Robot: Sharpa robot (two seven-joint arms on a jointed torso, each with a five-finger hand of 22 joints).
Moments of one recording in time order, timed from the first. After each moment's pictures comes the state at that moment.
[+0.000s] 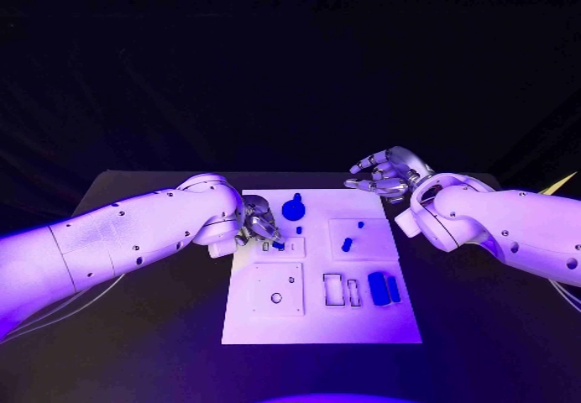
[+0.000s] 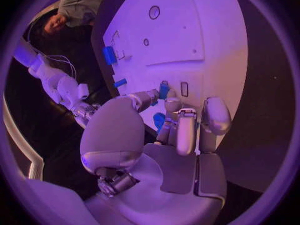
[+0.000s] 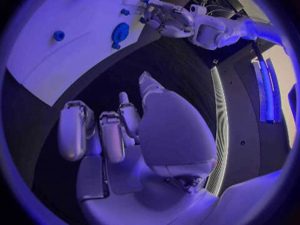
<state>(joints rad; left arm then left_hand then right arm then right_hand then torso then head) 1.27 -0.56 -0.05 1.30 -0.96 0.18 -0.53 1.15 -0.15 0.71 0.12 0.07 0.74 0.10 0.78 0.70 1.11 0.03 1.21 0.88 1.46 -0.03 1.52 1.29 0.11 1.27 0.07 1.39 1.09 1.32 -0.85 -0.15 1.48 -0.75 -0.54 -0.03 1.40 -0.15 0.14 0.28 0.06 0.85 0.17 0.19 0.39 1.36 0.08 1.32 1.30 1.46 0.02 1.53 1.29 0.04 1.46 0.11 1.30 1.30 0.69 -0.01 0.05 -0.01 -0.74</state>
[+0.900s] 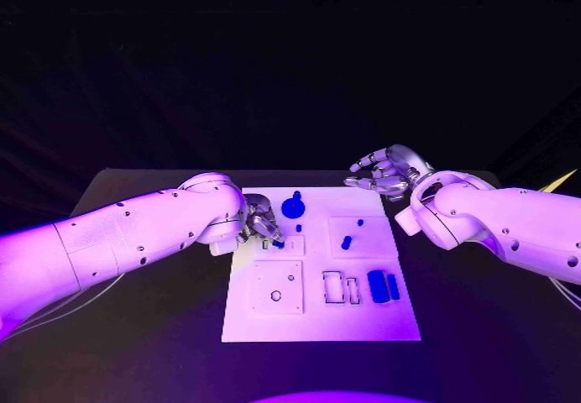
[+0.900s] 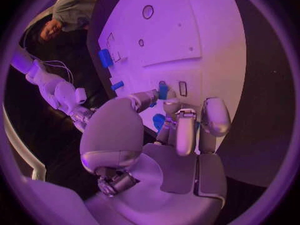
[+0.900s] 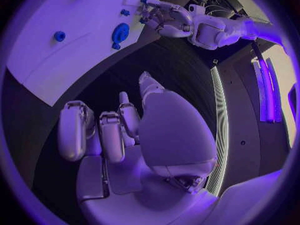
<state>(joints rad) 1.27 -0.55 -0.06 1.30 -1.01 0.19 -0.53 1.13 -0.15 0.73 0.11 0.07 0.74 0.10 0.78 0.70 1.13 0.02 1.22 0.90 1.47 -0.04 1.53 1.29 0.11 1.29 0.06 1.40 1.12 1.32 -0.85 -0.15 1.48 -0.75 -0.54 -0.03 1.40 -0.15 0.14 0.28 0.06 0.85 0.17 0.21 0.39 1.35 0.08 1.32 1.30 1.46 0.02 1.53 1.29 0.04 1.46 0.11 1.30 1.30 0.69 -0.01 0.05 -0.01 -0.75</state>
